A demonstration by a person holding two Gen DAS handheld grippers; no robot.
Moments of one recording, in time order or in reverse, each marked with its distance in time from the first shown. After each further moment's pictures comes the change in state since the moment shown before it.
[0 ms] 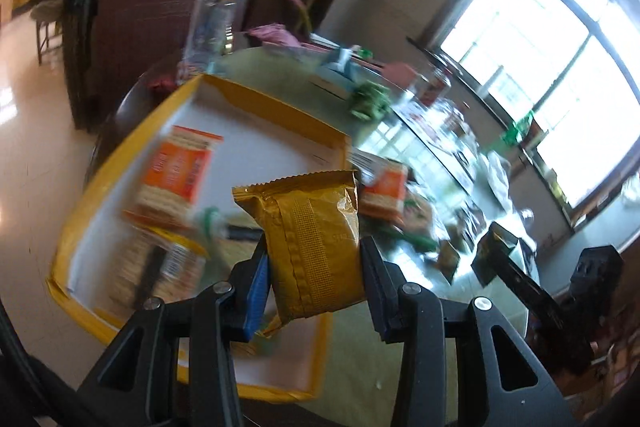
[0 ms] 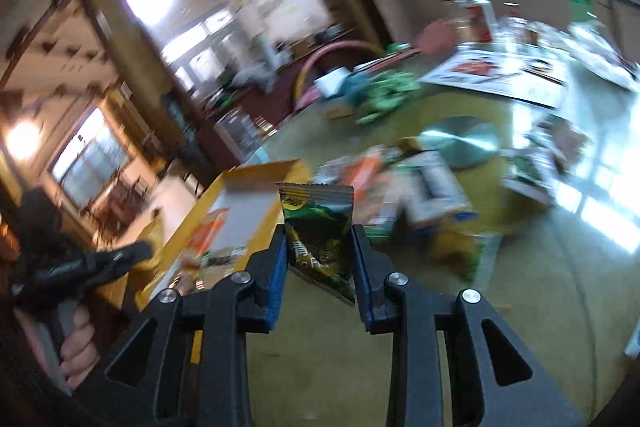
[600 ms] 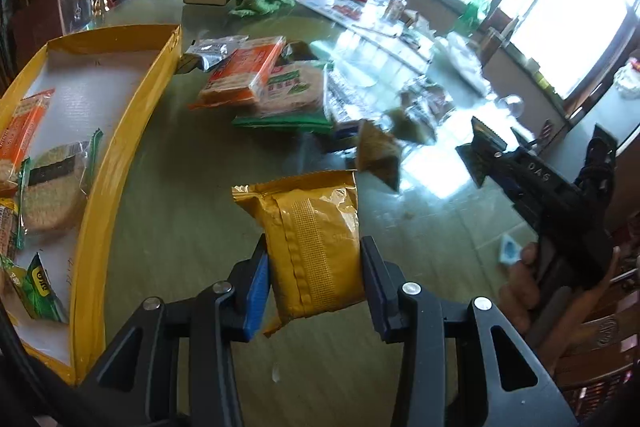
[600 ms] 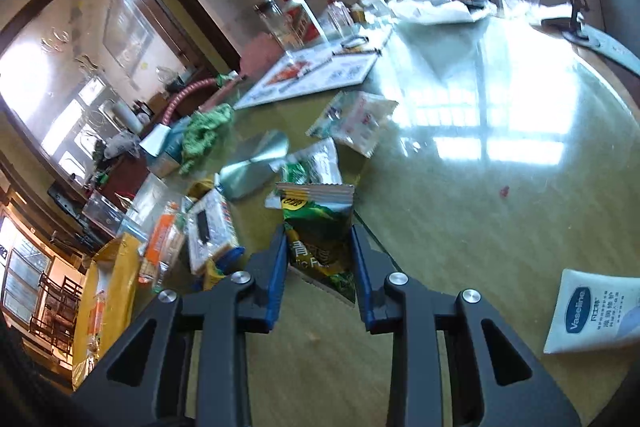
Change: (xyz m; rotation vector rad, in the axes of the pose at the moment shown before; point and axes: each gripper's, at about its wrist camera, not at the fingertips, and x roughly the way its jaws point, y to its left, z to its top) left arm 0.094 -0.140 -0.086 0.264 0.225 -0.037; right arm -0.036 -0.162 -0.015 0.368 -0.140 -0.400
